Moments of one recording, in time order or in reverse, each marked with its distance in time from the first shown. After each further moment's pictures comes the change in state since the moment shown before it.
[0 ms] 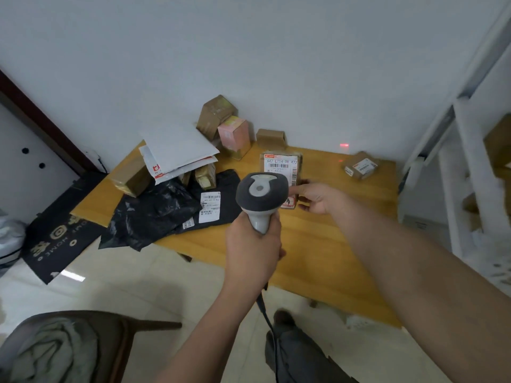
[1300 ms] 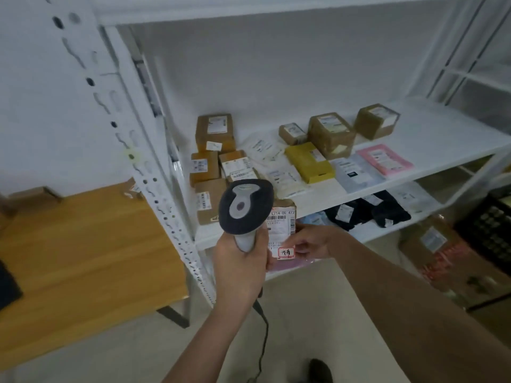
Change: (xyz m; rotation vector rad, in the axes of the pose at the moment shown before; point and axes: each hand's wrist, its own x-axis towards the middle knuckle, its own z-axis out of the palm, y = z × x) left_hand -0.323 0.064 0.303 -0.176 -0.576 0.346; right_hand -0.386 0.286 -0.398 0.500 0.284 0.111
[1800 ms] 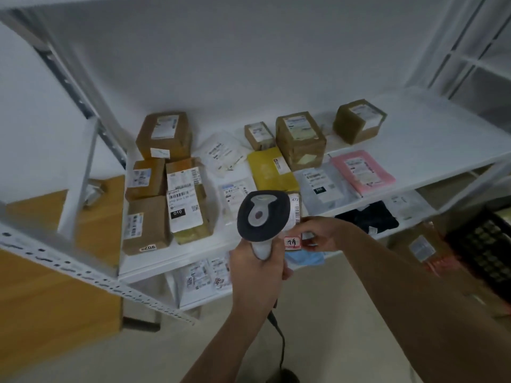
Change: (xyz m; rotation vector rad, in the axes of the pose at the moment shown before) left_hand 0.061 0.014 0.222 -0.027 -0.032 -0.146; right_hand 0.019 -0.088 -0.203 -0.126 0.060 0.057
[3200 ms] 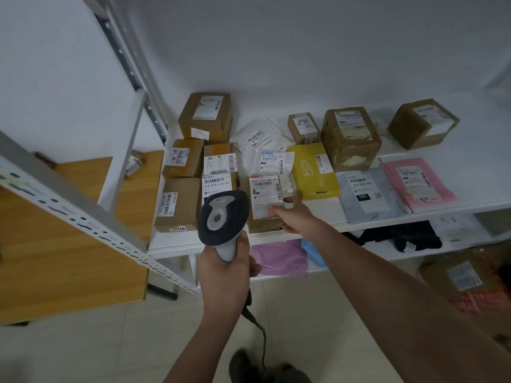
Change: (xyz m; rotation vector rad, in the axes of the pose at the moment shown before) left_hand 0.027 -0.014 -0.061 -0.023 0.371 -0.159; right_hand 0.081 -0.044 0.101 -0.293 0.302 -0.221
